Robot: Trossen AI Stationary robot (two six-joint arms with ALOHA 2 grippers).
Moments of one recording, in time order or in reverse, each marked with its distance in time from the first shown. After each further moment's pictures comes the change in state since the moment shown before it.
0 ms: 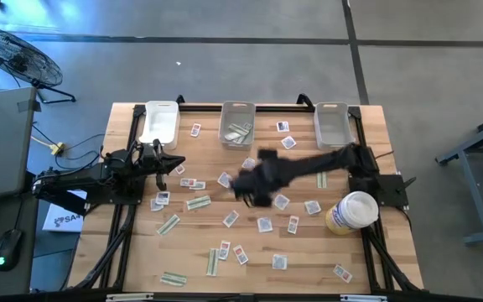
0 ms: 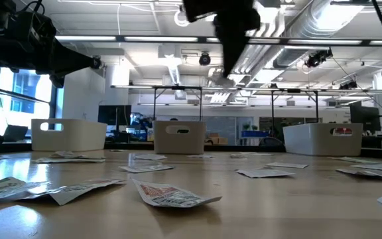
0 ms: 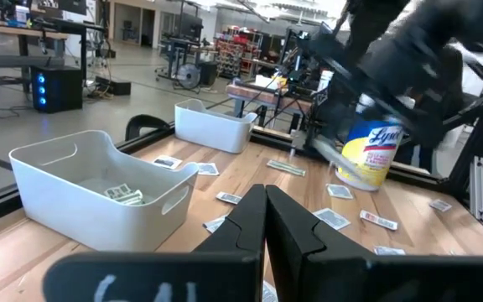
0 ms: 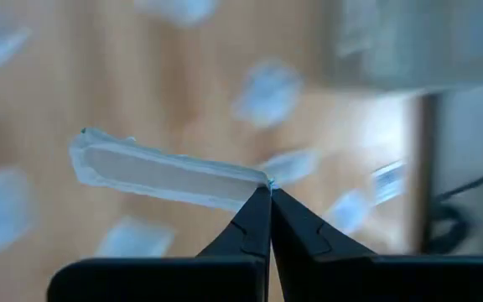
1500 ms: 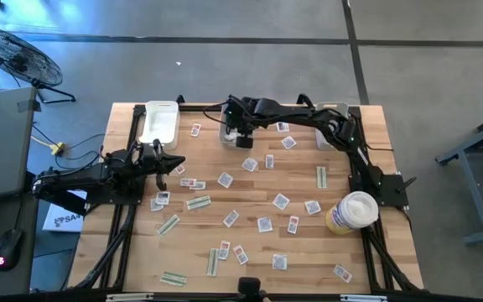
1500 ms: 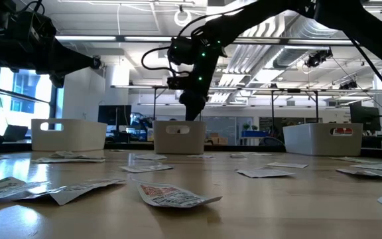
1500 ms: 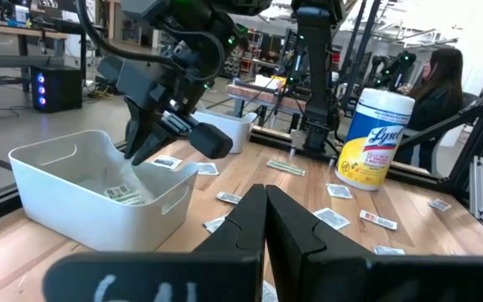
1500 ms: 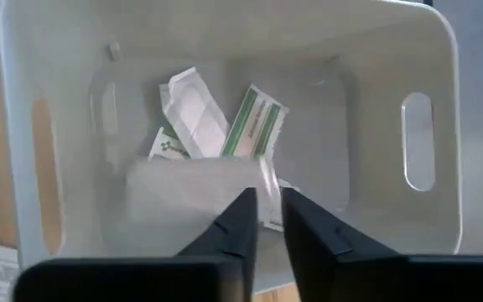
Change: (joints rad) left arm 0.000 0.000 0.000 0.000 0.002 0.000; right arm -0.525 0.187 -0.001 0.573 -0.265 -0.565
